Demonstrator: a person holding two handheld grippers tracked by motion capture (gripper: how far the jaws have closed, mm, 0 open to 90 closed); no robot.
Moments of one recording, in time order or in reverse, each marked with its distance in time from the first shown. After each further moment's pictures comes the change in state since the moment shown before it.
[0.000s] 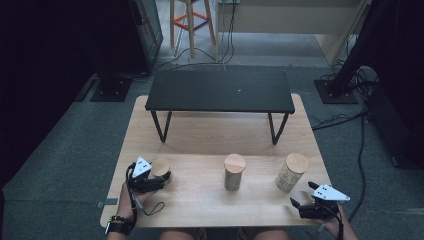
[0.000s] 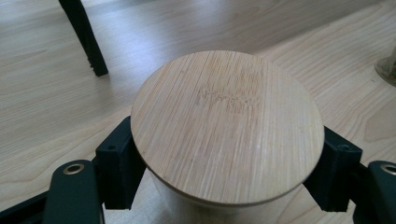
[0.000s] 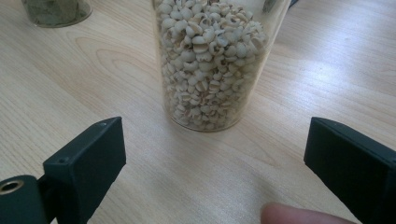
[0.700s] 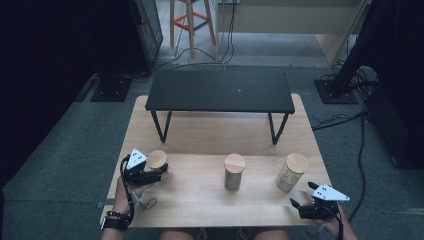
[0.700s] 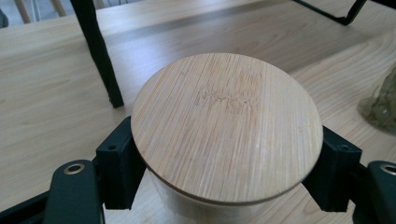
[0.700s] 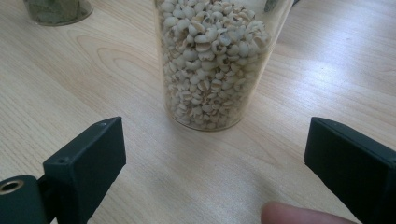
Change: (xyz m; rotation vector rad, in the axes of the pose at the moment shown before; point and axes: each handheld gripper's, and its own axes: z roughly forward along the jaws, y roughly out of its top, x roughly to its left) left arm 0.001 0.039 -0.020 -0.028 0.000 -0.019; right arm 0.000 0.000 0.000 0.004 0.002 -0.007
